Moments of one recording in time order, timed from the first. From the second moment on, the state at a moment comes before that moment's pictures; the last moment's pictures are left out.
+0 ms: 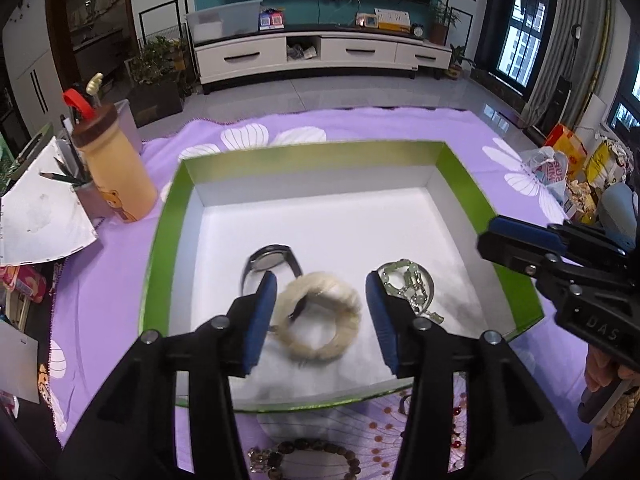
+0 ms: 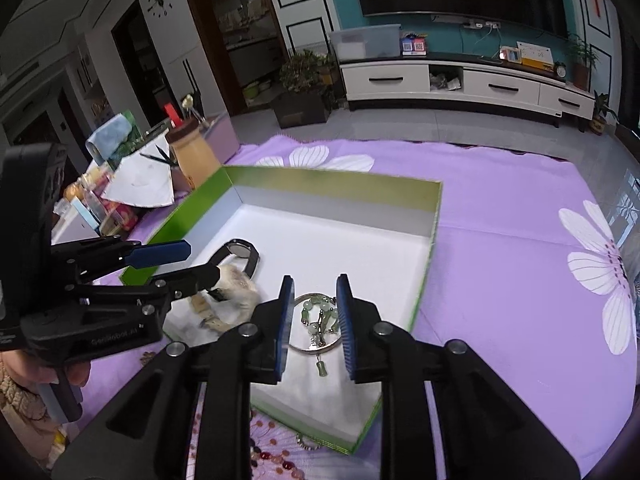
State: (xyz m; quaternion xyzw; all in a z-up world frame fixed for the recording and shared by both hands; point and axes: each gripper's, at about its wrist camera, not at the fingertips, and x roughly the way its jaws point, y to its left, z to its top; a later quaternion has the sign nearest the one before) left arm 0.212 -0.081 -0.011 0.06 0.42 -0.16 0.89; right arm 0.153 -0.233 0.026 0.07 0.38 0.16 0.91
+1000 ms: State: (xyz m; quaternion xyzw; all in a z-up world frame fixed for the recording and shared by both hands) left arm 0.111 0.023 -0.013 -0.02 0.43 -0.09 0.90; right arm 0.040 -0.242 0.029 0.10 0.39 0.16 0.90
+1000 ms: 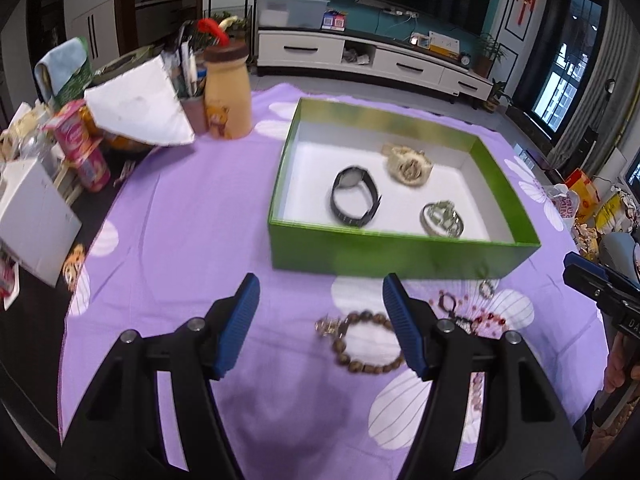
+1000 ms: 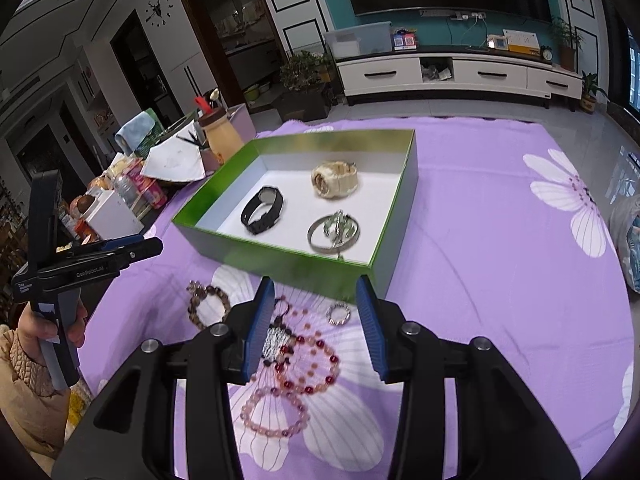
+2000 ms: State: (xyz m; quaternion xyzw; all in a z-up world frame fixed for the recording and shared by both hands) left arm 0.099 0.003 -0.086 -0.04 0.49 -0.10 0.86; right arm 0.001 -0.207 -0.042 0.04 0.48 0.18 0.86
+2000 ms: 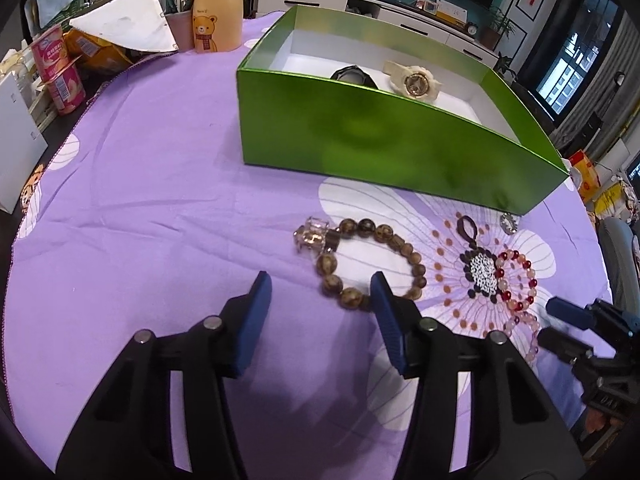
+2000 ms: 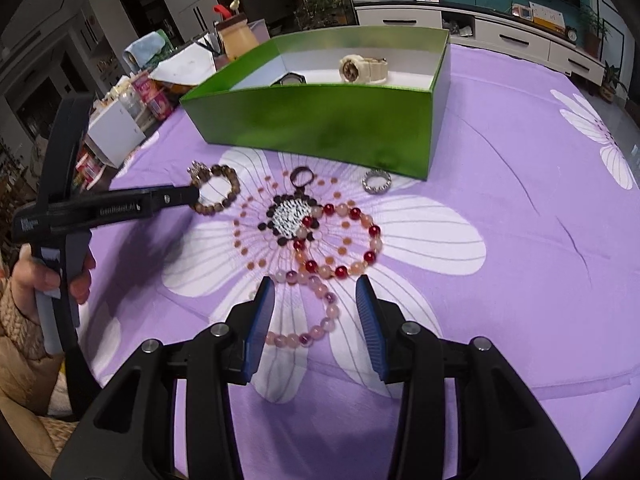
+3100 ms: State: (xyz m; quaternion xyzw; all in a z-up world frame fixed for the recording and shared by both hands) left arm 0.082 -0.006 -0.057 -0.02 0.44 -0.12 0.89; right arm -0.015 -0.186 -0.019 -0.01 0.42 0.18 0.89
